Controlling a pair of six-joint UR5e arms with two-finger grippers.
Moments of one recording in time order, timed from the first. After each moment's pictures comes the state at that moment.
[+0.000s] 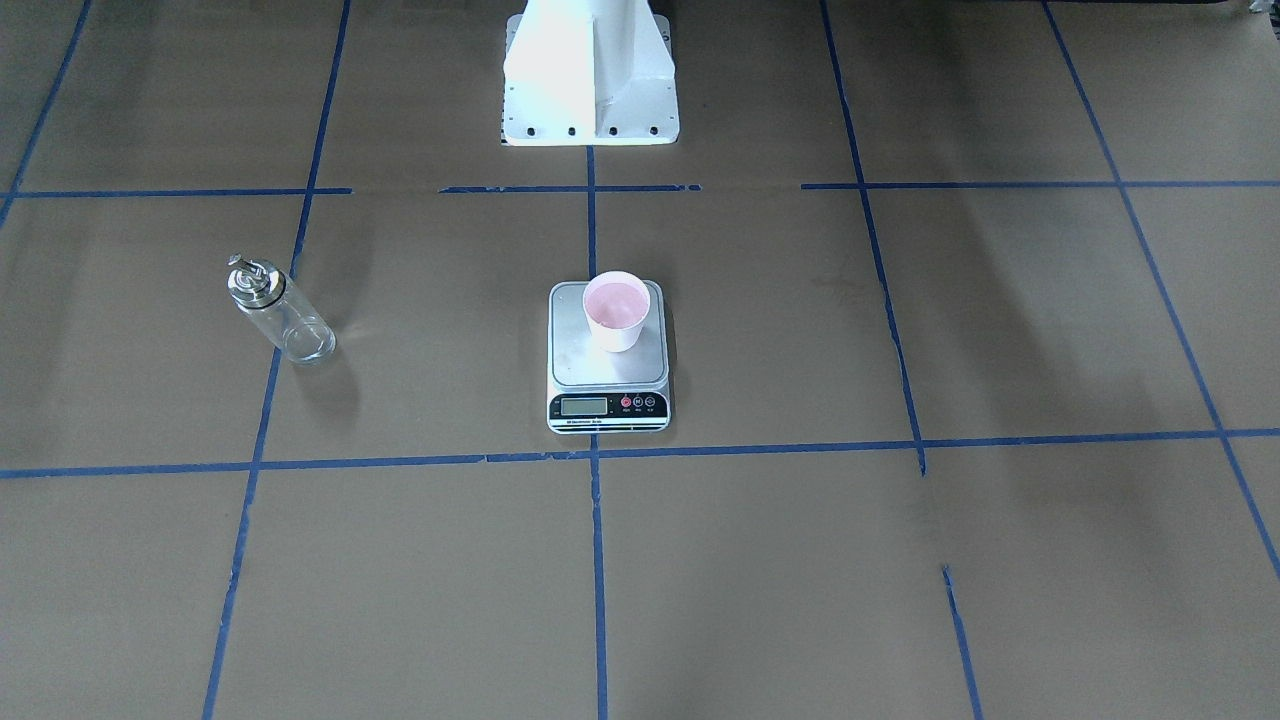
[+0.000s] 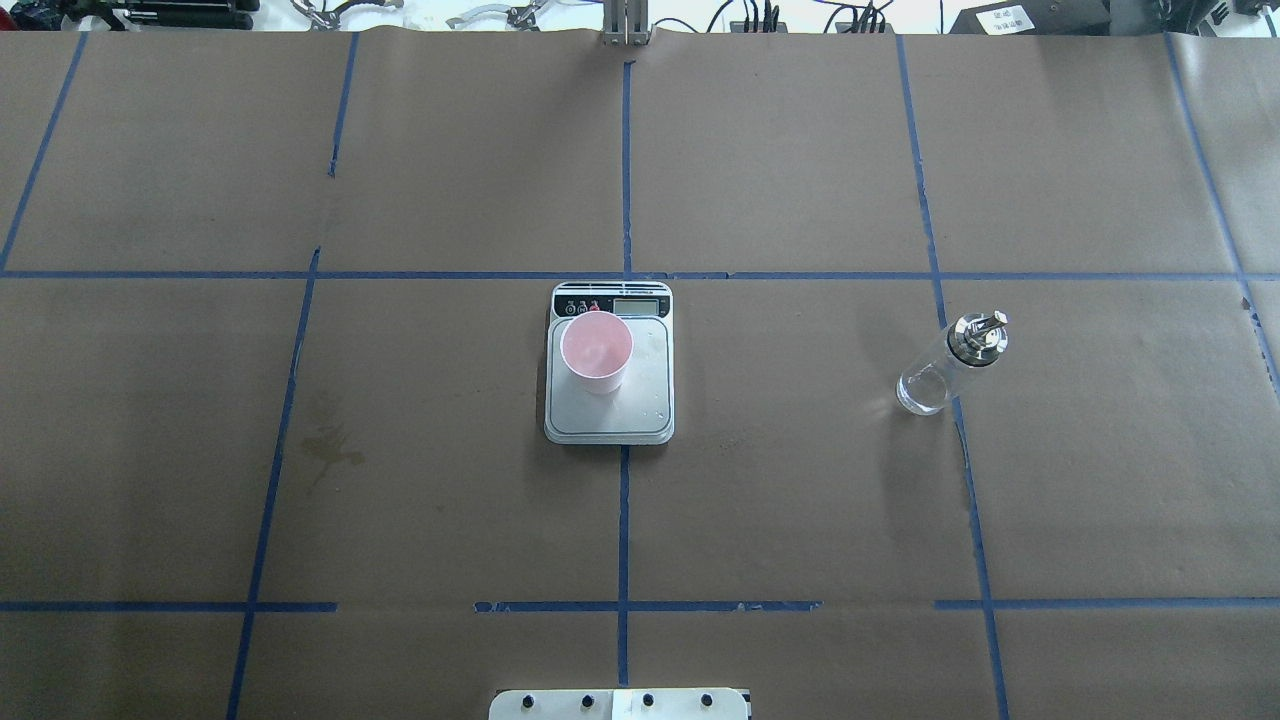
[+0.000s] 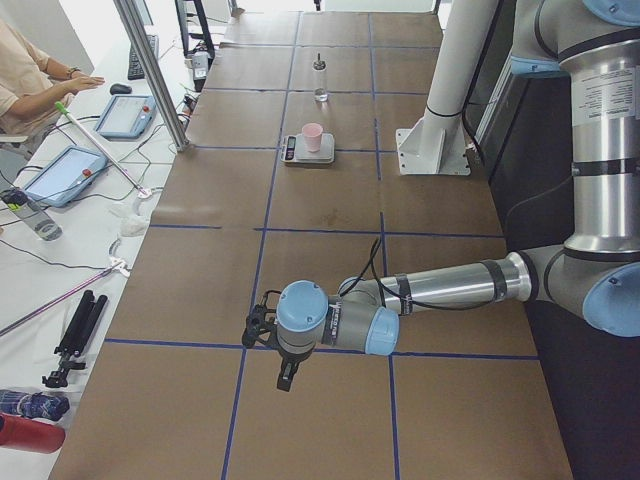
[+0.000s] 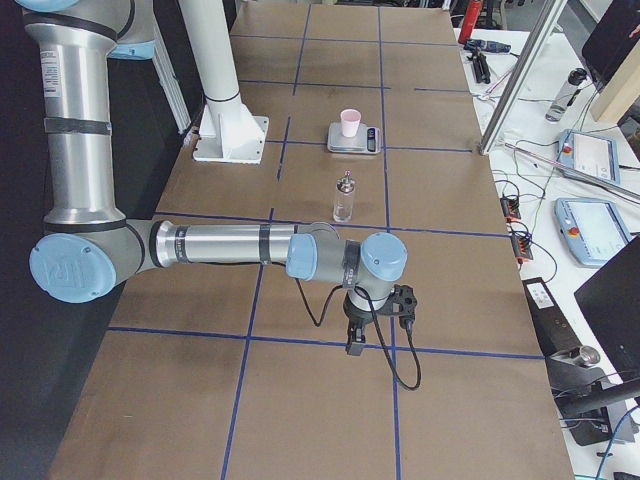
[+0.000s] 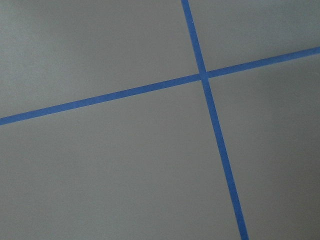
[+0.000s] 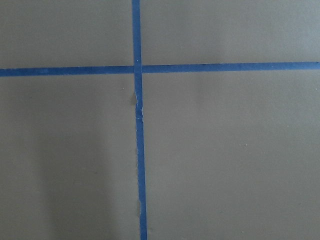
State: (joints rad) left arm -1.58 -1.43 -1.52 -1.95 -2.37 0.10; right arm 1.54 -1.57 1.62 -1.72 2.28 0.00
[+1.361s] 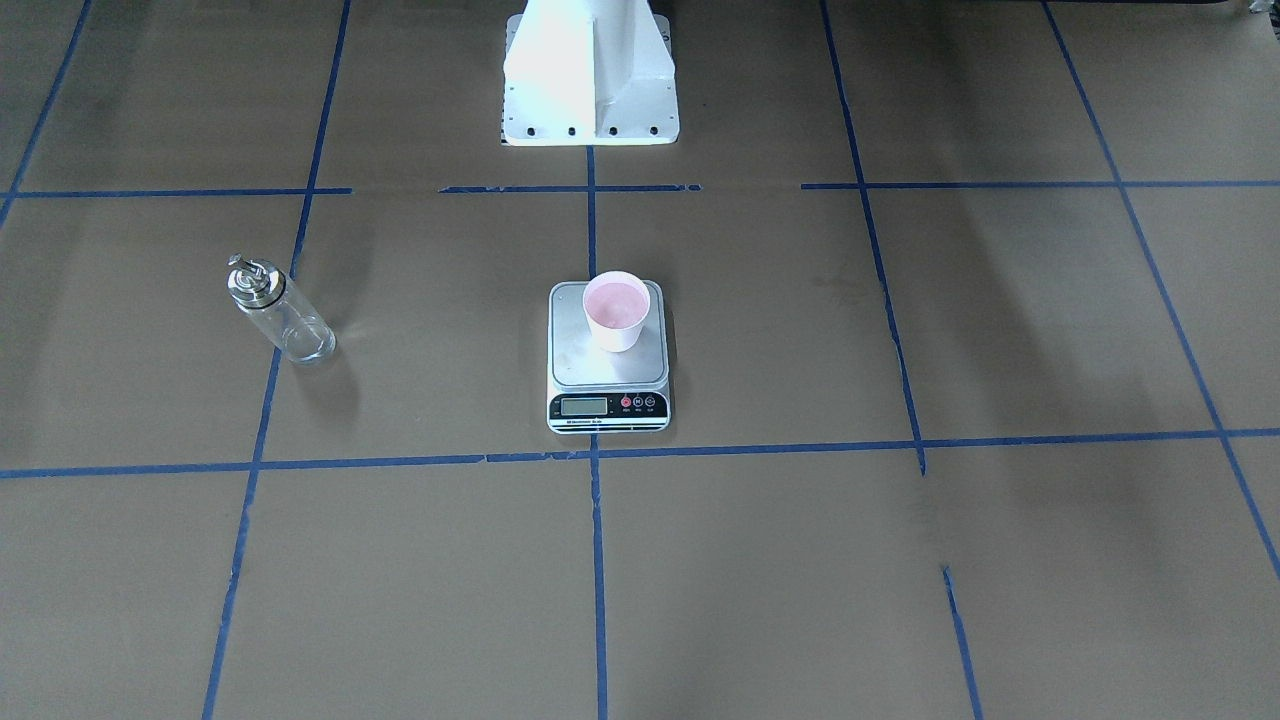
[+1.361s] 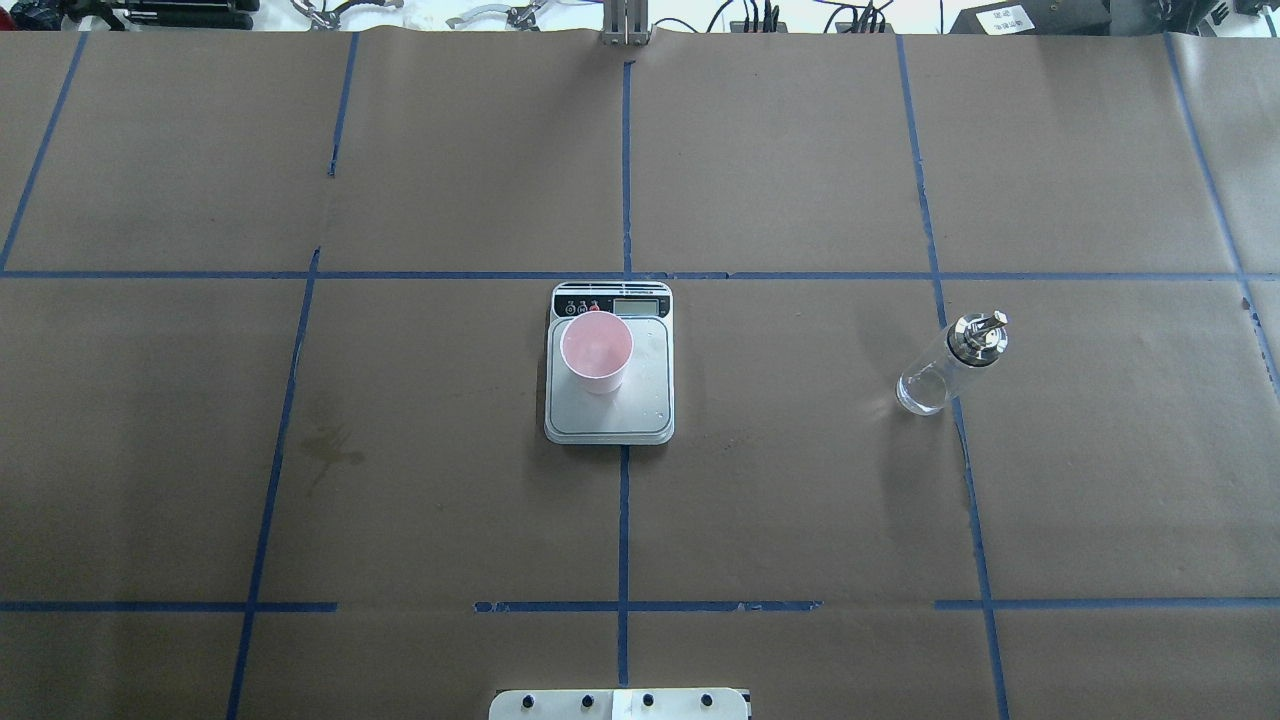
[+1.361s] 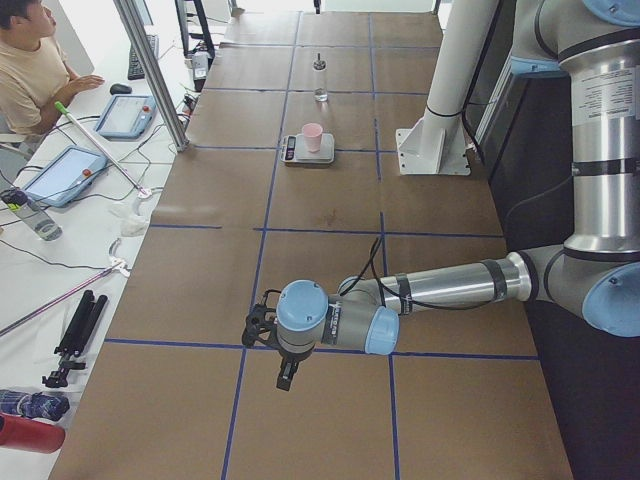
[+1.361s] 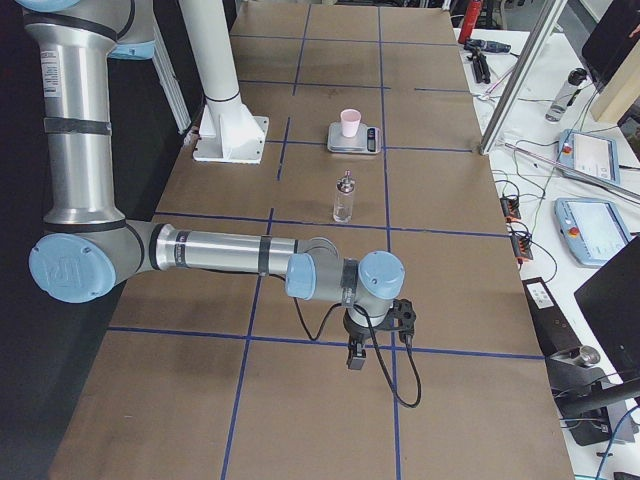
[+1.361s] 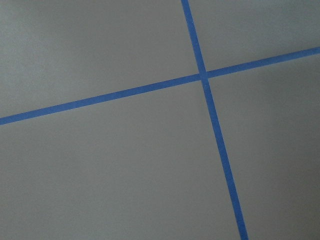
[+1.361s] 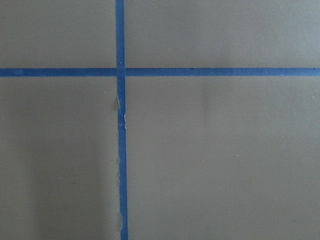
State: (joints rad) left arm -1.58 -1.43 -1.53 -1.95 -2.37 0.10; right arm 1.54 -1.58 1.54 -1.61 2.28 -0.01
